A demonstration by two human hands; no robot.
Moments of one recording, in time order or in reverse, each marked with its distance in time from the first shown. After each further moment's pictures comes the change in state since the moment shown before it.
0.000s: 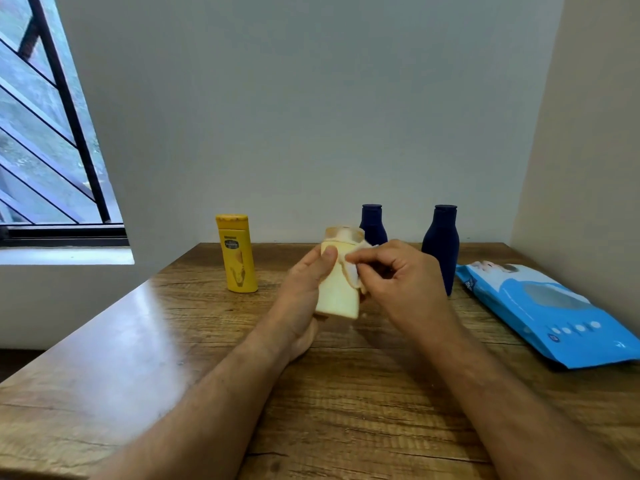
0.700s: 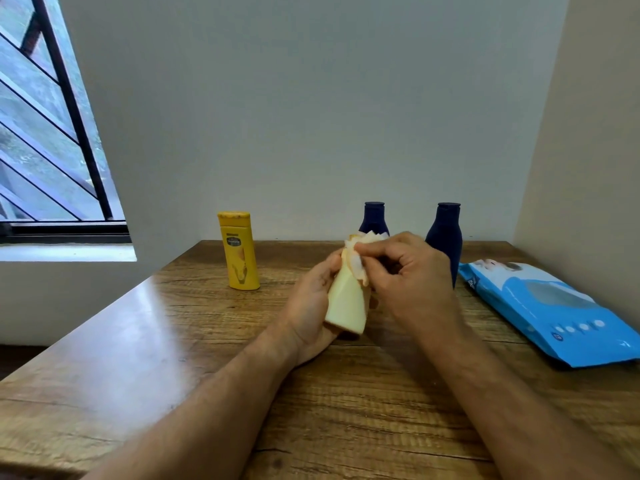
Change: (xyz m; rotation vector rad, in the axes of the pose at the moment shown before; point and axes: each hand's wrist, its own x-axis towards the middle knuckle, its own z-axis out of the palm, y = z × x) left_hand -0.004 -0.008 0.004 -0.022 -0.111 -0.117; right_hand -0.001 -0.001 -0.001 -0.128 0.077 -0.048
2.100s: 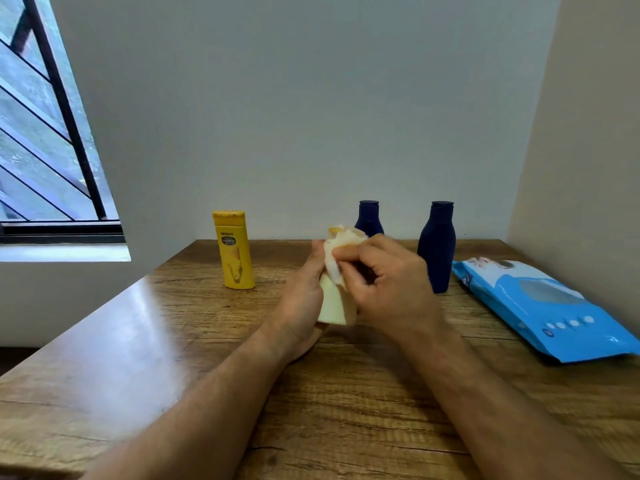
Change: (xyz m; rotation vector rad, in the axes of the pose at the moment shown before) left_hand -0.004 0.006 0.005 0.131 0.098 0.069; right_hand -0.007 -0.004 0.009 -0.120 0.002 -0.271
